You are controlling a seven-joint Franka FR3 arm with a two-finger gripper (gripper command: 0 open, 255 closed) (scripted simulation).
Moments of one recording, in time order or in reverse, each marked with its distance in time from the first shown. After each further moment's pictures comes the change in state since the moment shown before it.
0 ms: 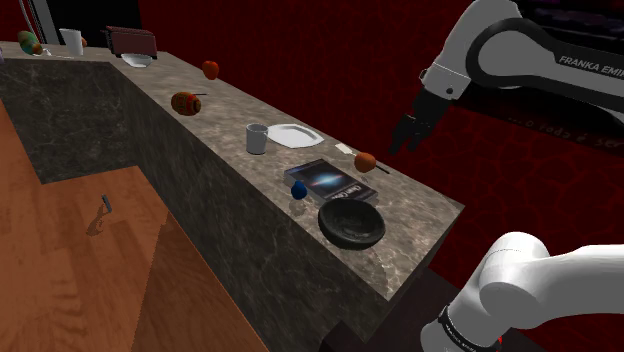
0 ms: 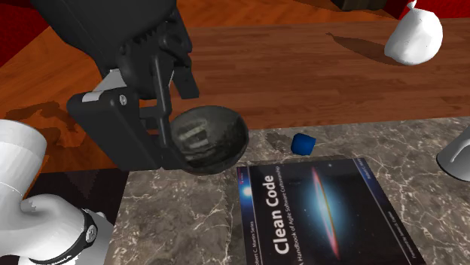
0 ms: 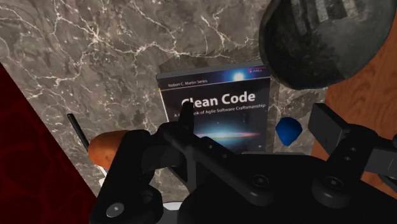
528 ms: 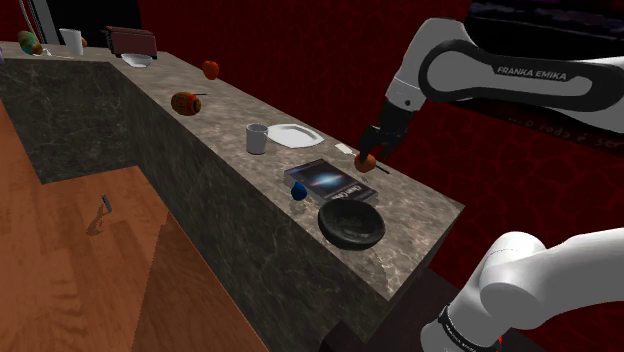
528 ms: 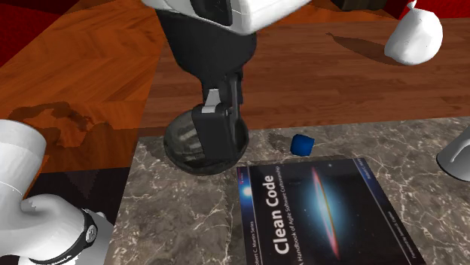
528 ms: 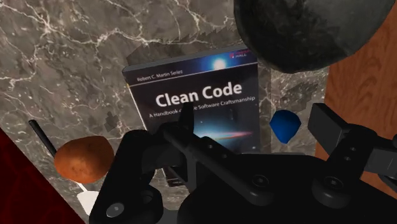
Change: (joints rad) arm 0.013 0.175 0.057 0.000 0.045 0.143 0.101
